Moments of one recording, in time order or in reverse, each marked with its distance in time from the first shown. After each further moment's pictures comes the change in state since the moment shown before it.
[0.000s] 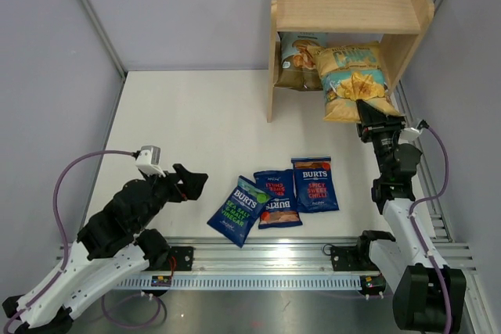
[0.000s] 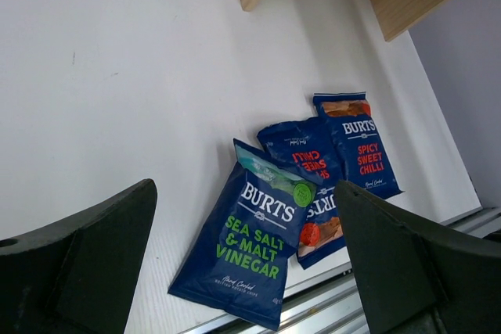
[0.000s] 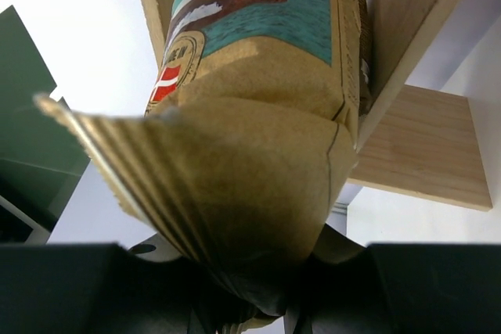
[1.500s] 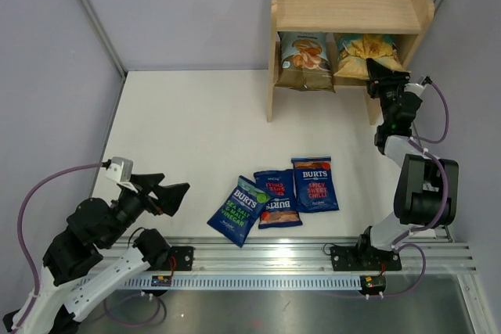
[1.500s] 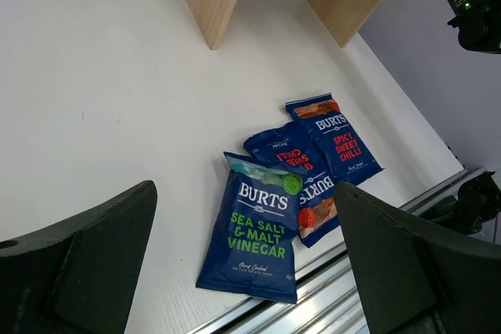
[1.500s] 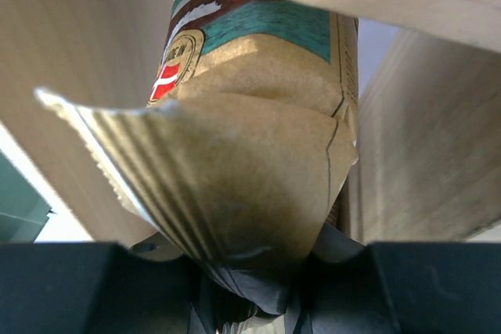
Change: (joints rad) left arm 0.000 -0.170 0.158 -0.153 0.103 0.209; right arm -0.114 0.743 0.470 0.293 -0.024 -0.055
